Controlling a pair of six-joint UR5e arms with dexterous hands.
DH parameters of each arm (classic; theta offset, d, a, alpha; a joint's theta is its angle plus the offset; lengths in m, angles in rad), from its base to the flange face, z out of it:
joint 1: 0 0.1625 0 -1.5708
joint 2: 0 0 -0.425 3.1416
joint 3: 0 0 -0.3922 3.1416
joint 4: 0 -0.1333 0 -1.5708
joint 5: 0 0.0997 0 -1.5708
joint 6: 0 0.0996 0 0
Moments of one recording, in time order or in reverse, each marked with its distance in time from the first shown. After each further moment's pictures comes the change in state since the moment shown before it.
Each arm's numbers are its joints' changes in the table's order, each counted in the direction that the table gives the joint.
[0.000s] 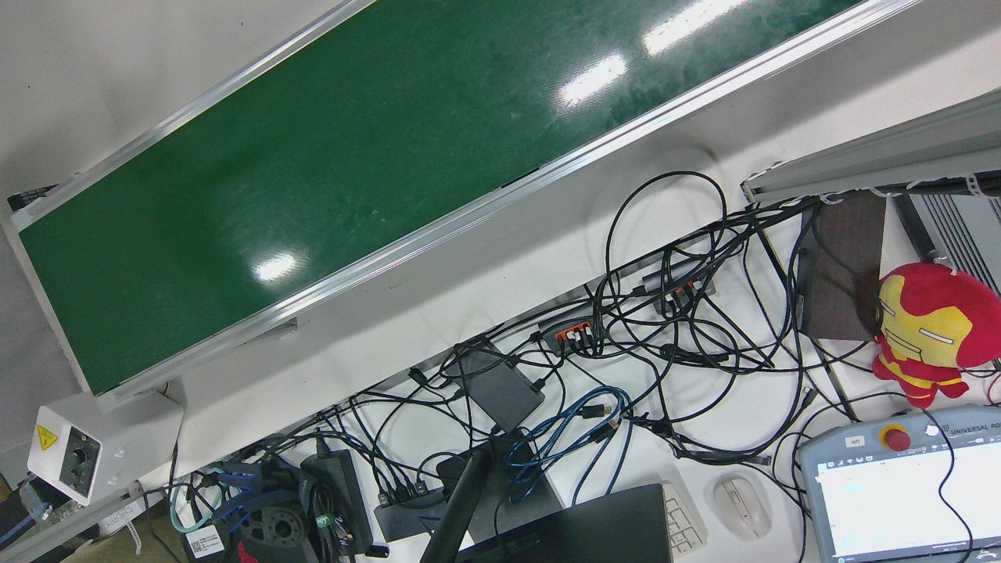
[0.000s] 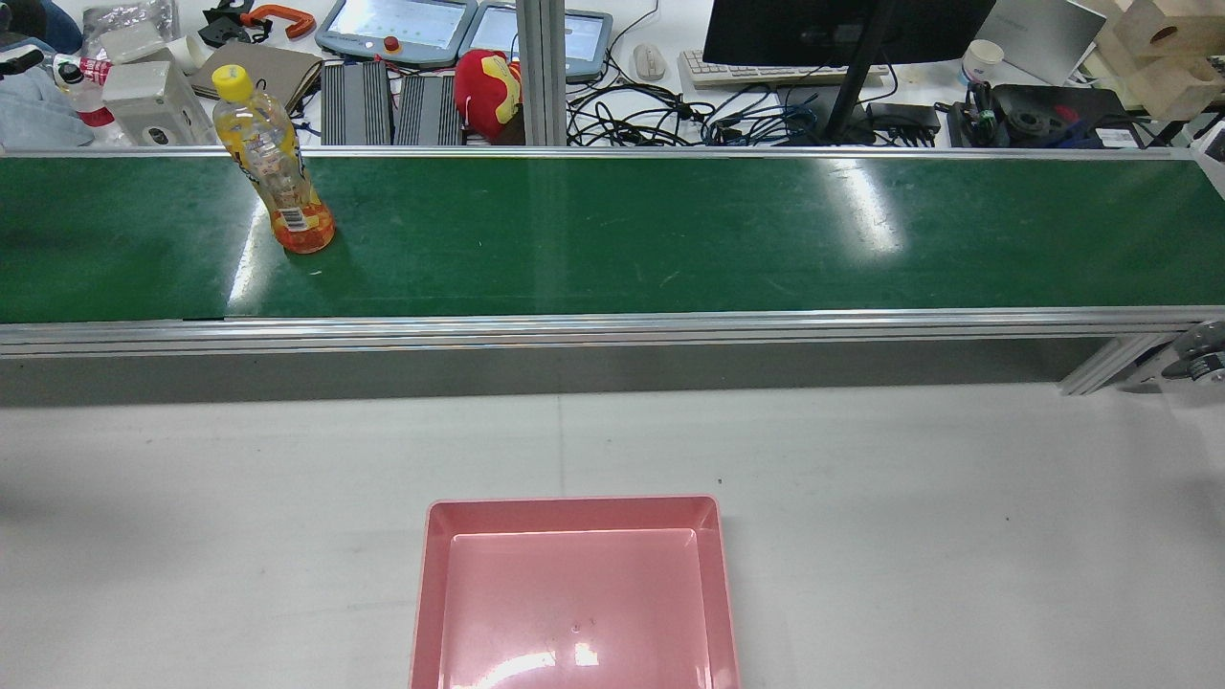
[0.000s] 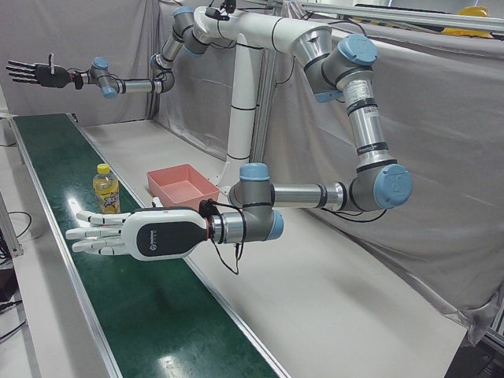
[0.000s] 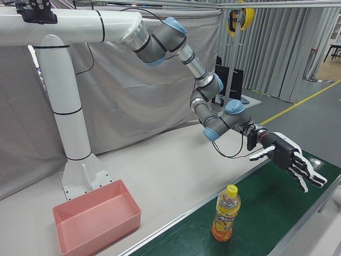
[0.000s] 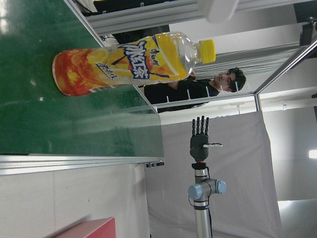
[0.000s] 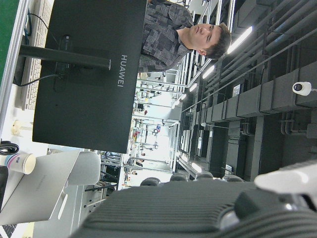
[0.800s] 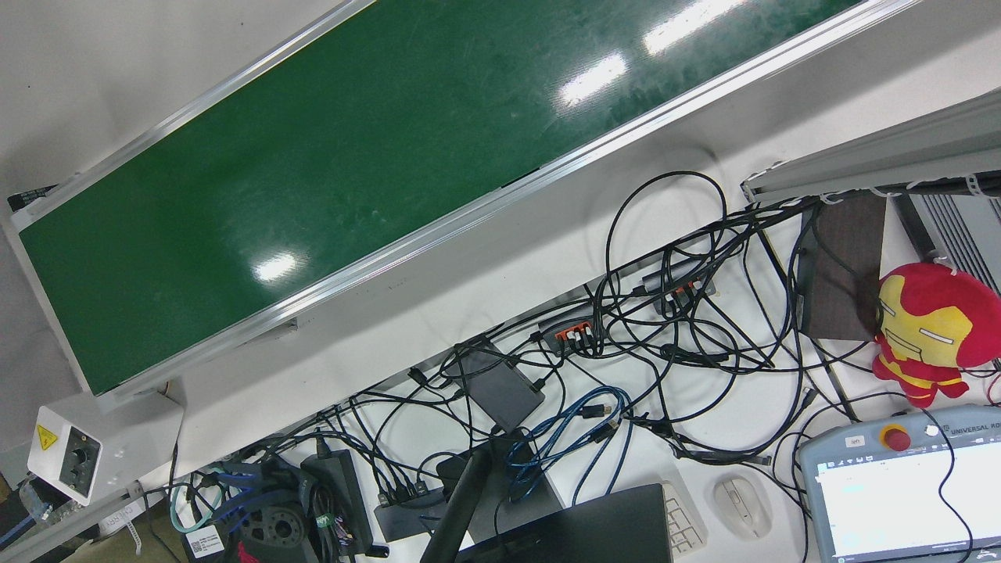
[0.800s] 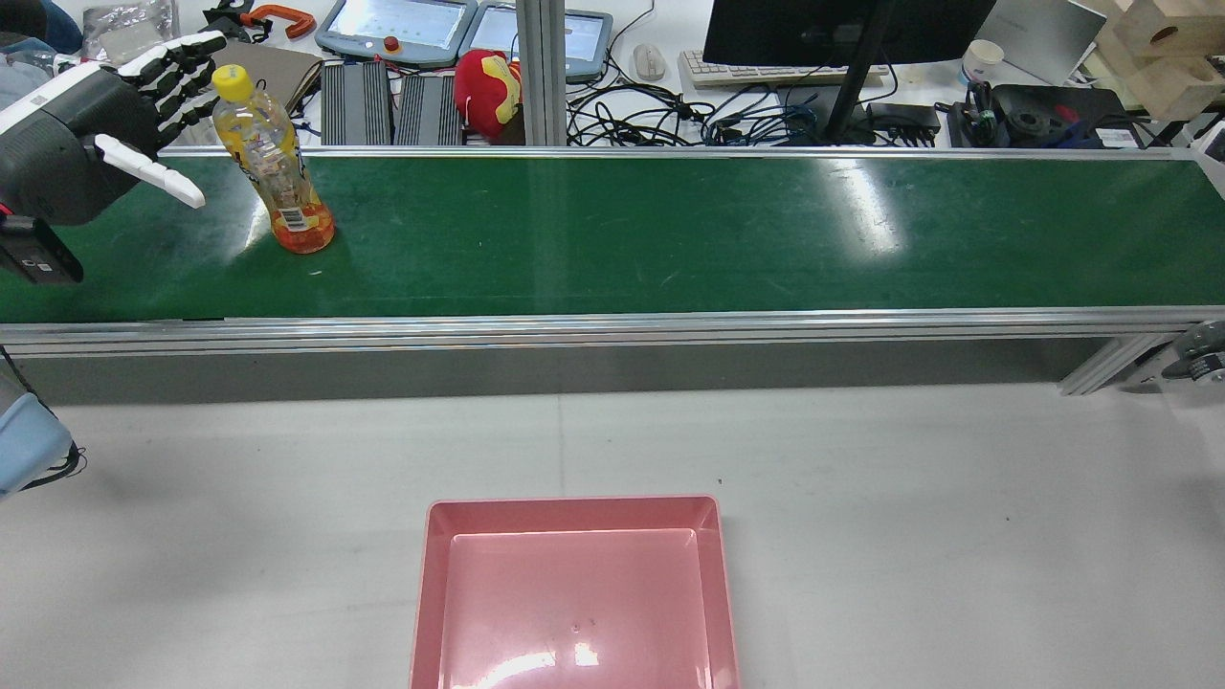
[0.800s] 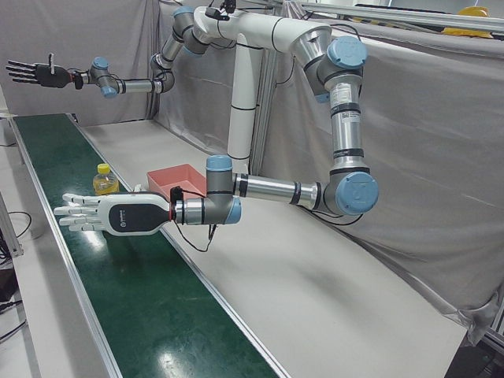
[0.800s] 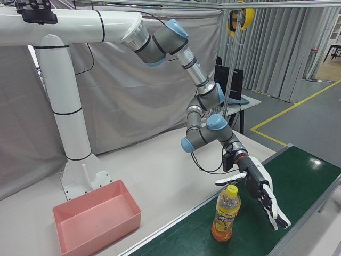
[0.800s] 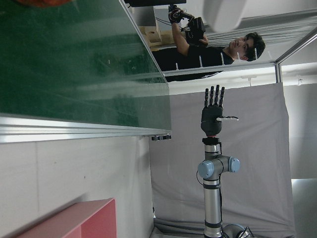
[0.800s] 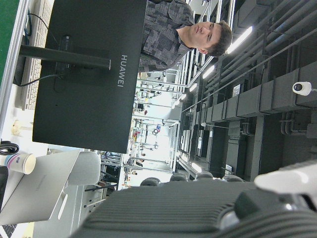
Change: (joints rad) left arm 0.211 0.142 -0.008 -0.113 -0.086 0.066; right arm 0.000 0.000 0.001 0.001 0.000 0.000
